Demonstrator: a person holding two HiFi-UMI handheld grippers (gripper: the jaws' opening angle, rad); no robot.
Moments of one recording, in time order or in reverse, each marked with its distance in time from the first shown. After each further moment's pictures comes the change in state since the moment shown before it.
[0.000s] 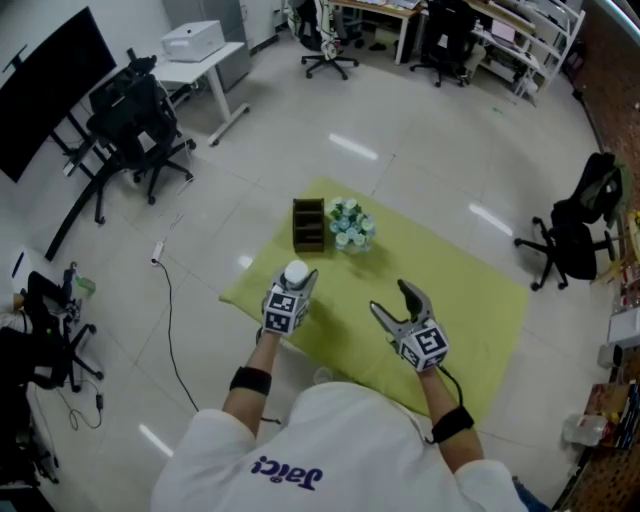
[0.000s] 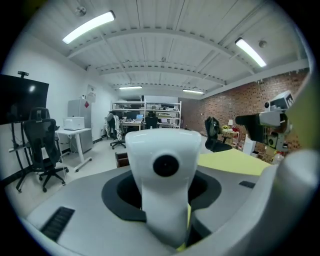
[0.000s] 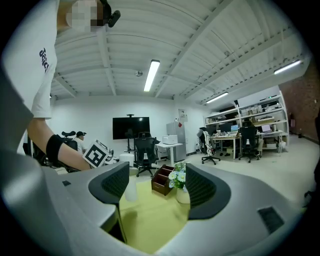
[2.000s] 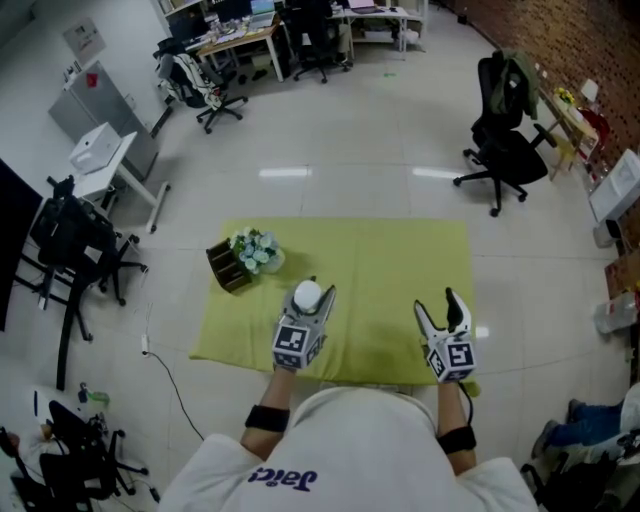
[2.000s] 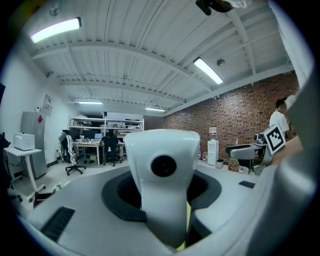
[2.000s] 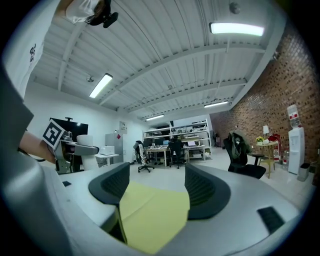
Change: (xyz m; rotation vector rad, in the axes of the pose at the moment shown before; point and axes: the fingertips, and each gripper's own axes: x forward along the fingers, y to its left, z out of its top) left arm -0.004 -0.314 0.121 0.168 -0.210 -0.399; right arm -0.333 -0.125 -0.034 0.093 -0.162 -0.738
